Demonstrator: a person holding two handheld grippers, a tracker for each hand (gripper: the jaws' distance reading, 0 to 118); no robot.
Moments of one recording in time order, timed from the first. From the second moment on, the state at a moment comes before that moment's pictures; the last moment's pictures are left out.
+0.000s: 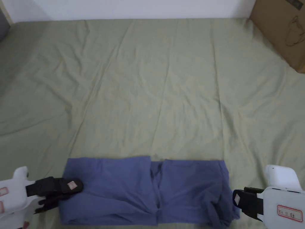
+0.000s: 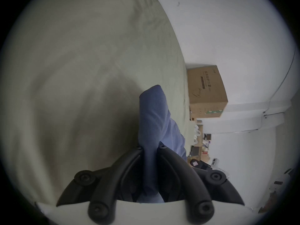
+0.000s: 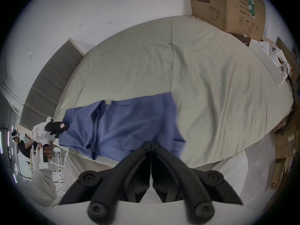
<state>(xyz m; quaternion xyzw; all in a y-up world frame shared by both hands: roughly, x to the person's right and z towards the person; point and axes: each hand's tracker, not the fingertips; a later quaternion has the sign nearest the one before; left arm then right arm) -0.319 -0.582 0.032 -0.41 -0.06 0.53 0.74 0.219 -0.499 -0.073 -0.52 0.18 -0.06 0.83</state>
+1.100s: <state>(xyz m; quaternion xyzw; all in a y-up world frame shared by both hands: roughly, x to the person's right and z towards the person) -0.024 -0.543 -0.143 -0.54 -0.19 0.33 0.75 0.345 -0.518 -0.057 -0.52 0.07 -0.17 0.84</state>
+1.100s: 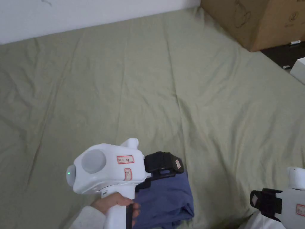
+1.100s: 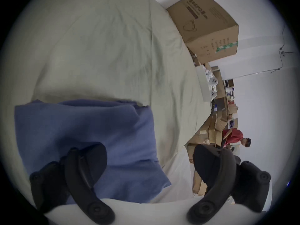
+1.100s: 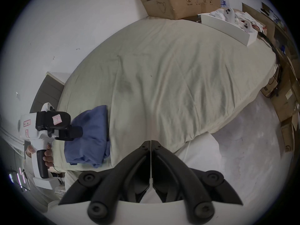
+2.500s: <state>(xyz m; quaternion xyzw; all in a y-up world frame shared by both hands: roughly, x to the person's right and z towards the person) -0.146 -0.547 -0.048 -0.46 -0.18 0.44 0.75 0.205 -0.532 -0.119 -0.54 0.23 -0.05 0.81</state>
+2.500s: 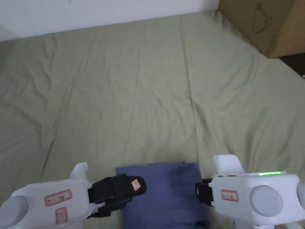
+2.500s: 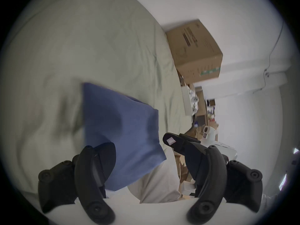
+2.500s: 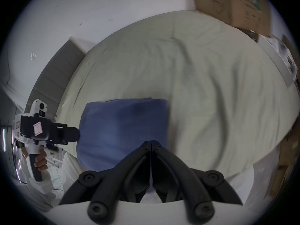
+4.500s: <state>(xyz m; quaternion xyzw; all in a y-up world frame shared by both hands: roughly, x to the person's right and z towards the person) -0.489 -0.469 0.021 -0.47 0.19 0.20 0.84 0.085 -0.524 -0.117 -0.57 0.25 0.04 0.78</state>
